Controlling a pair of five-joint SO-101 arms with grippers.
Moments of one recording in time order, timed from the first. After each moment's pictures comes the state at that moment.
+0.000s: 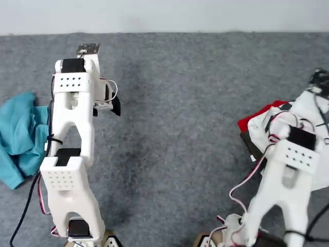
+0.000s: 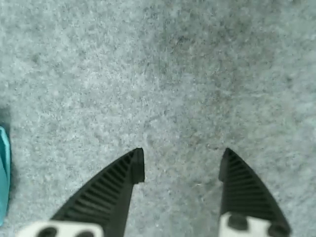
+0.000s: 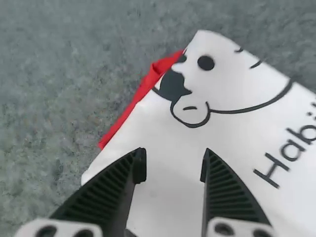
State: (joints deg) left arm -5.4 32.9 -31.8 99.3 7.5; right arm 21.5 -25.1 34.6 49.8 -5.4
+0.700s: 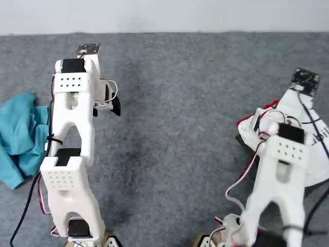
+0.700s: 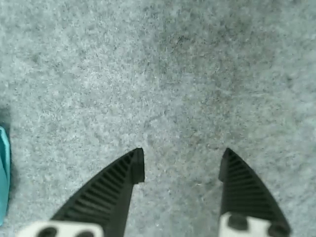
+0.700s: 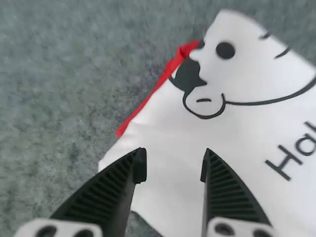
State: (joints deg) left arm -5.4 32.9 -31.8 99.3 7.5; right arm 17.0 -27.3 35.3 51.9 -5.4
